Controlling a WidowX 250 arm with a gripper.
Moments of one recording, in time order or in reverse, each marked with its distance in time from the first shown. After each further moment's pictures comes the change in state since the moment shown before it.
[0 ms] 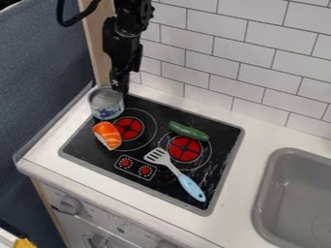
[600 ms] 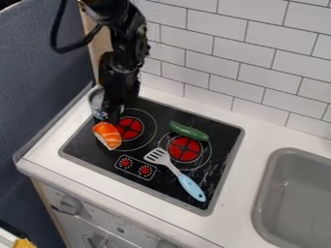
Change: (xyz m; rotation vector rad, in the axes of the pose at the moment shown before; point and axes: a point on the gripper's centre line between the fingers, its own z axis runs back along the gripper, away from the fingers) arm -0.009 0.050 -0.031 0.084 0.002 -0.184
